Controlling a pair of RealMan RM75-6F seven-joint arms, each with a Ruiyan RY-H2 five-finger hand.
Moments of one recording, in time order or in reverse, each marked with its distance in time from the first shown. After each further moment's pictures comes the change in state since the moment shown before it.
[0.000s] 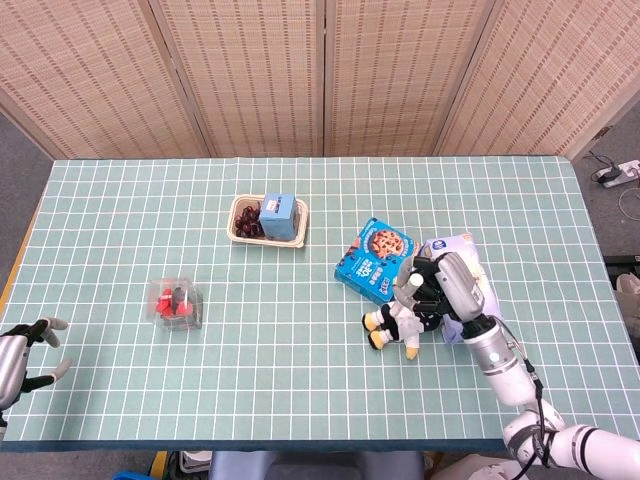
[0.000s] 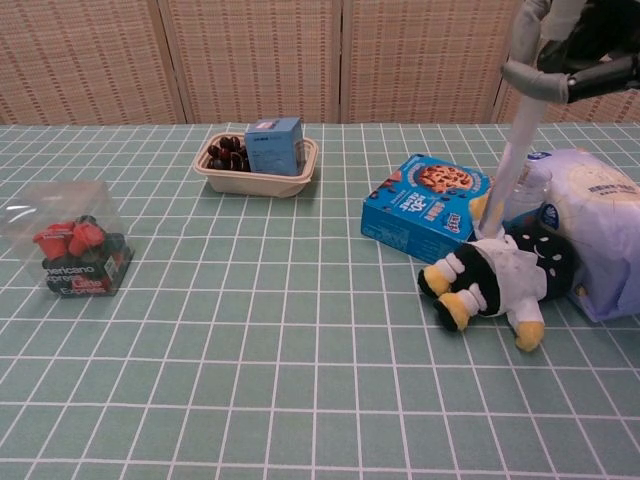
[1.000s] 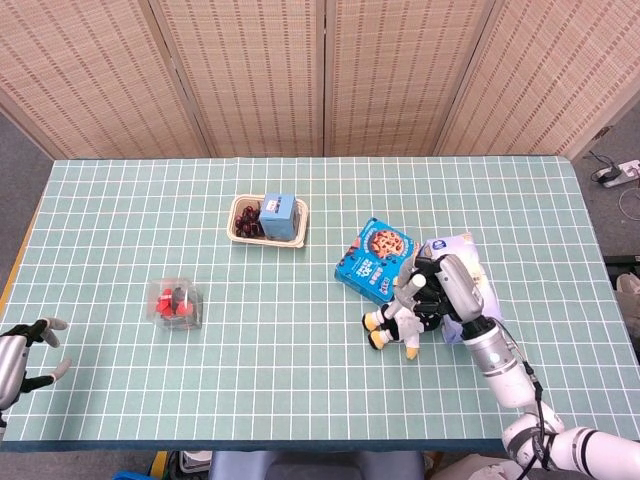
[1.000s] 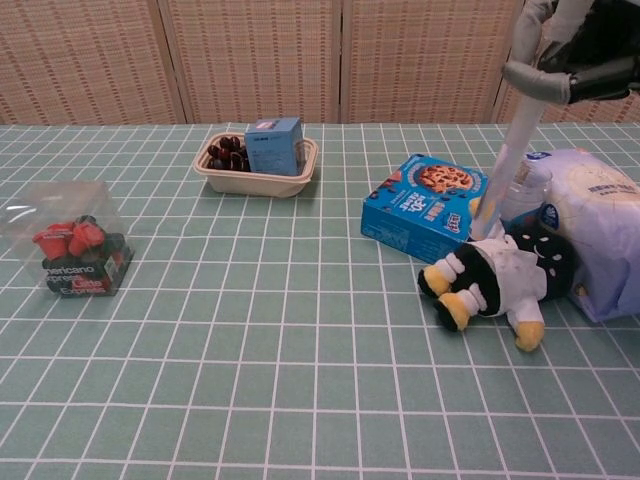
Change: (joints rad) left arm 0.002 0.002 0.000 0.000 0.004 0.004 -0.008; right arm -0.002 0.003 -0.007 -0.030 0.034 -0.009 0.041
